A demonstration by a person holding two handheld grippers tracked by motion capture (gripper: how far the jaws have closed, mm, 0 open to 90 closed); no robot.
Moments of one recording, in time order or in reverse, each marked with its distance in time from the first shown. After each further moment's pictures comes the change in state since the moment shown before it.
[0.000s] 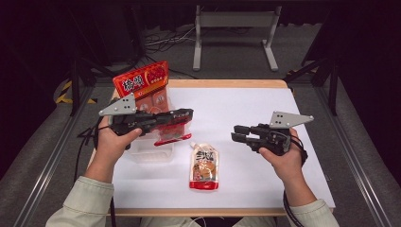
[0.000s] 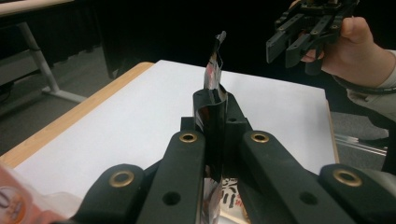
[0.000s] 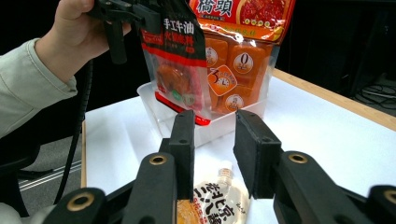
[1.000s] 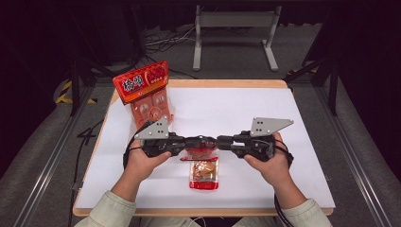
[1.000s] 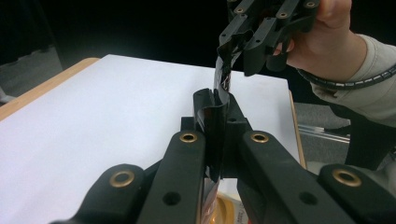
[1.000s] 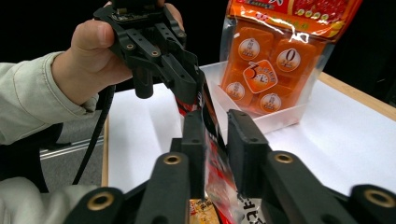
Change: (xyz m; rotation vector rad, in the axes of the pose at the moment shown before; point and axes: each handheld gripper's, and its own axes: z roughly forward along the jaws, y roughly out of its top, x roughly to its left) left arm -0.051 -0.021 0.063 0.007 -0.130 0.020; right arm 0.027 0.007 0.028 0.056 0.094 -0.081
